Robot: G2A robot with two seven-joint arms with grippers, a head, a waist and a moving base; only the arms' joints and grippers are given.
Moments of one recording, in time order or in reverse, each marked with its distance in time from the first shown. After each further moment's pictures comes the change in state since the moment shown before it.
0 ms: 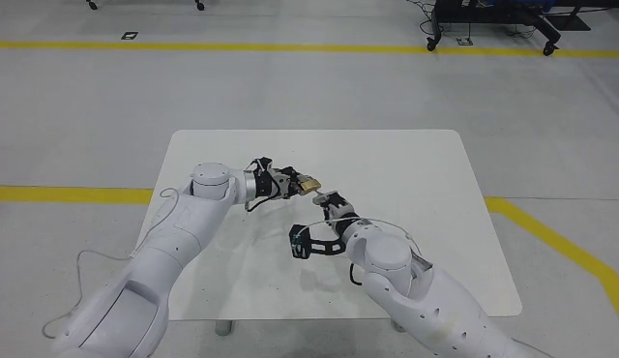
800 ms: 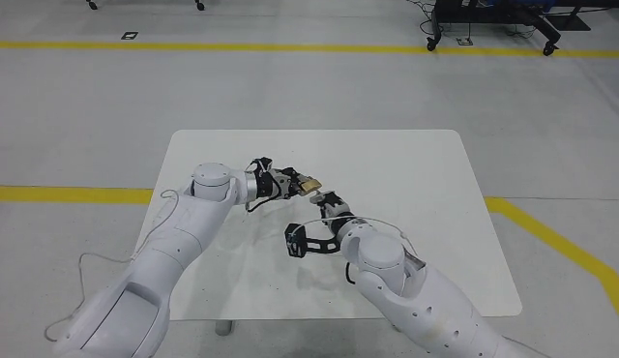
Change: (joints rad) left arm 0.014 -0.007 -0.028 -0.014 0.044 0.002 0.011; right arm 0.011 -0.037 -0.013 0.027 -0.018 -0.017 0.019
